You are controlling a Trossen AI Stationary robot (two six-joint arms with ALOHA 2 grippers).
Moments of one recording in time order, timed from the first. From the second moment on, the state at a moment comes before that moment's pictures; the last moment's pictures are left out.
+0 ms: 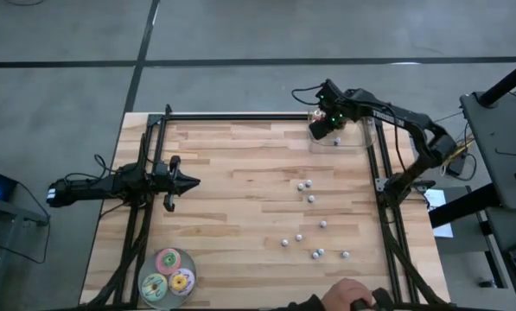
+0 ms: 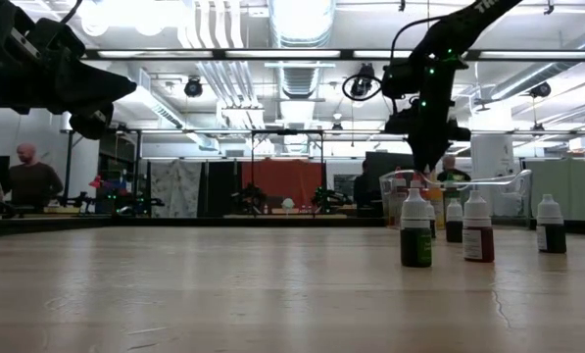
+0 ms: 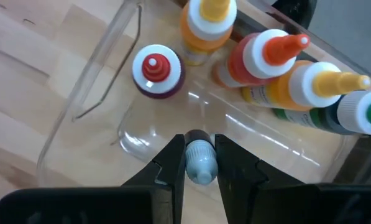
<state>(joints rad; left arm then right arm) 0.04 0.00 0.01 0.01 0.00 -0.24 -0.80 1.59 1.21 -0.90 0.11 0.26</state>
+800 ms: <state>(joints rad) 0.04 0.00 0.01 0.01 0.00 -0.24 -0.82 1.58 1.15 -0.91 0.08 0.18</state>
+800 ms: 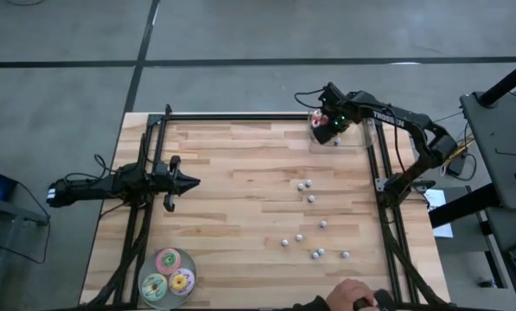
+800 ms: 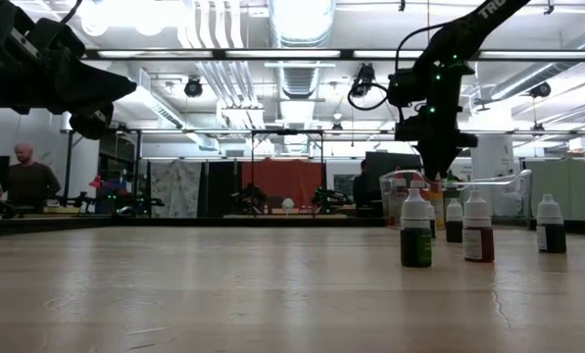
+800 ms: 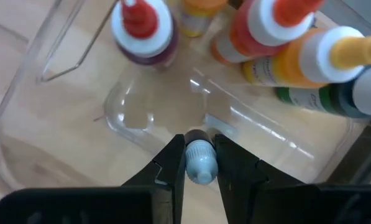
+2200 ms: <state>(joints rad) 0.04 0.00 0.01 0.01 0.00 -0.24 -0.85 1.61 1.10 -0.84 0.07 0.14</state>
